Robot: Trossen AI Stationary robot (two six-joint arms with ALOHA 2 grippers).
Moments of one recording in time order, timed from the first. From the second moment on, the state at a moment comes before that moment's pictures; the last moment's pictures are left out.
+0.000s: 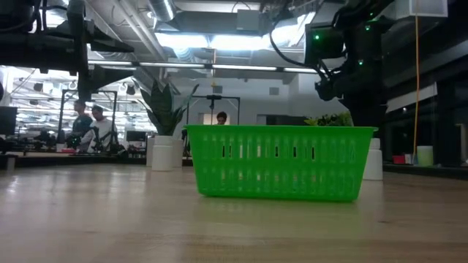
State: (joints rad) left arm 0.06 0.12 0.01 0.23 -0.44 -0.62; right arm -0.20 1.52 0.99 -1.03 0.05 0.45
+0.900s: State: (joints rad) left arm 0.06 0.12 0.01 0.23 -0.44 -0.62; right arm -0.17 1.50 0.86 -0.91 0.04 0.47
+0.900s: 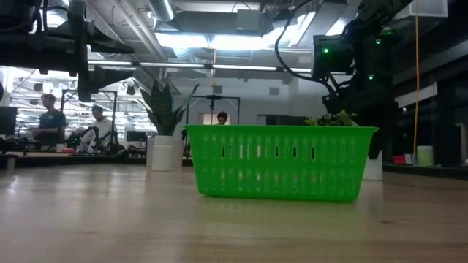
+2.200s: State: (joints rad) left arm 0.06 0.12 0.01 0.21 -0.44 -0.62; right arm -0.16 1.50 0.91 -0.91 0.00 0.47
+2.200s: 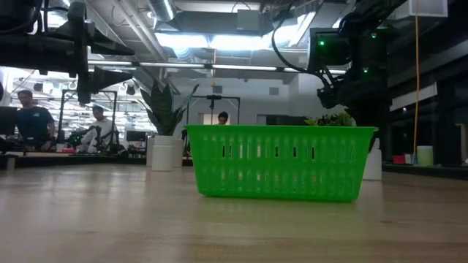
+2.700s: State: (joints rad) left arm 0.06 0.12 0.01 0.20 -0.40 -0.62; right arm -0.05 1.50 1.26 -0.90 0.01 0.37
